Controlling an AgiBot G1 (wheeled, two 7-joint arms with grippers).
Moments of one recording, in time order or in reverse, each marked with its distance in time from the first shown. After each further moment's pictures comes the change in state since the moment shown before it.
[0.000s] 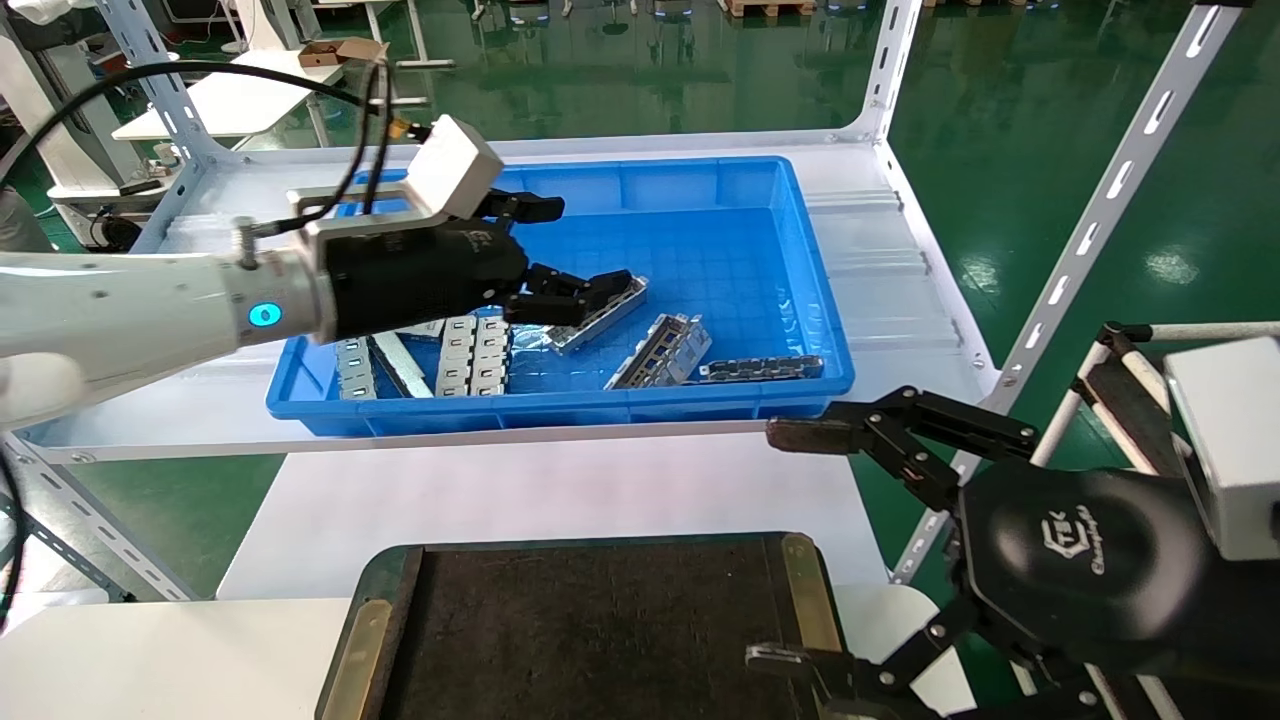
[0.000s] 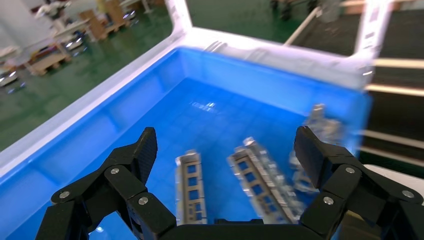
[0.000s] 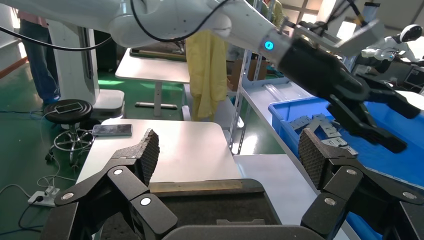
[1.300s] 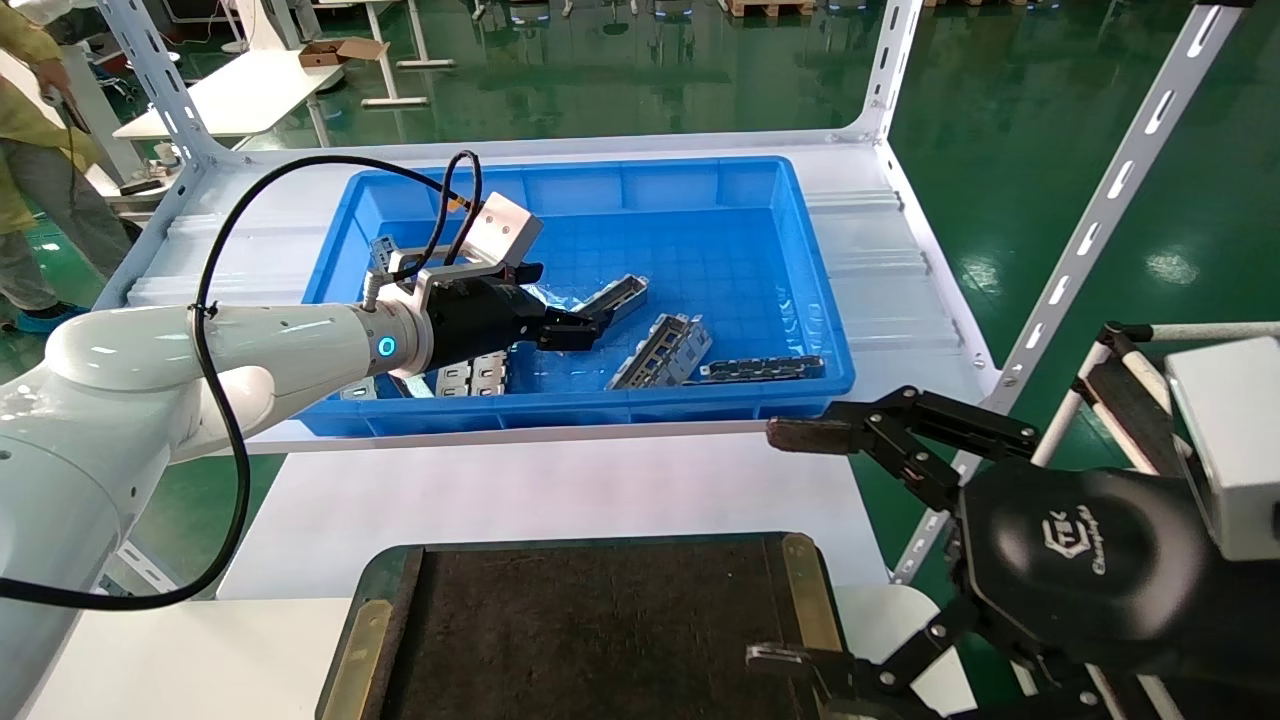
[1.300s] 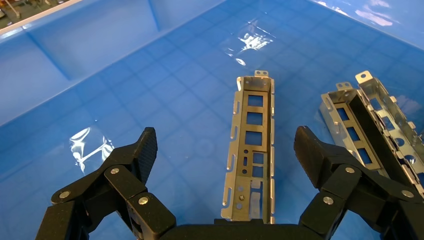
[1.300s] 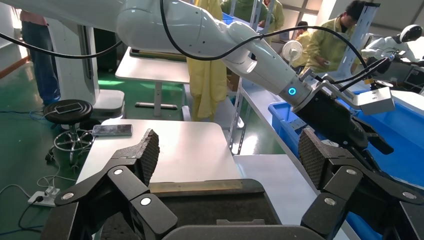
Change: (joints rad) left arm -0.102 0.257 0.066 0.530 0.039 -0.302 0.125; right arm 0.001 0.001 -0.003 0.000 0.002 0.001 -0.001
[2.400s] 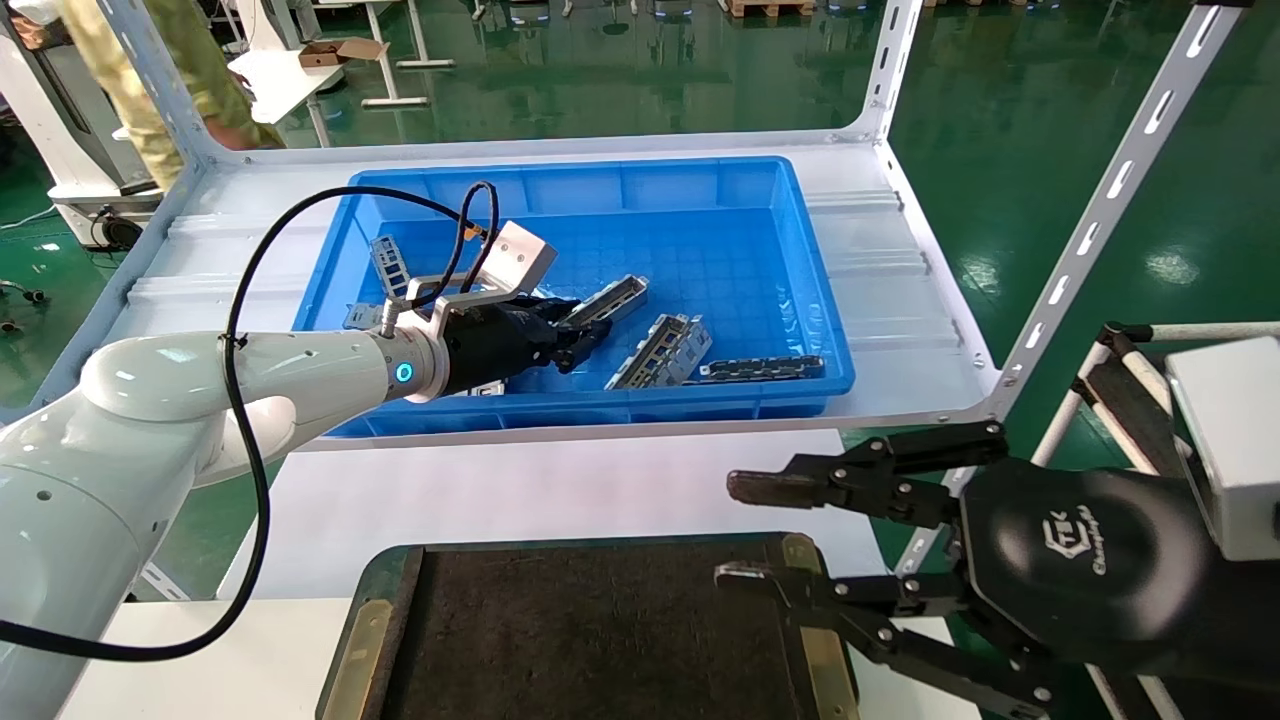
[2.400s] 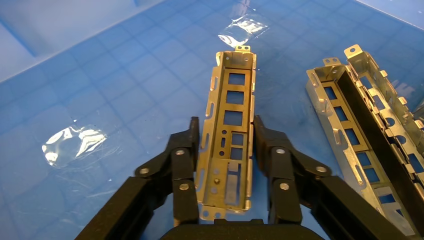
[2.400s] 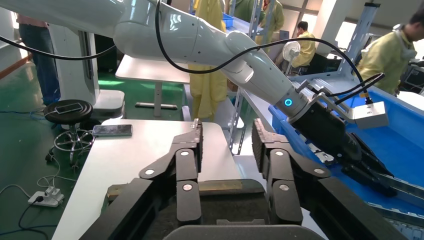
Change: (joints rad) left arm 0.045 -0.001 0.121 -0.050 -0.067 -0.042 -0.074; right arm 0.000 0.001 -0.002 0.000 0.002 0.001 -0.001
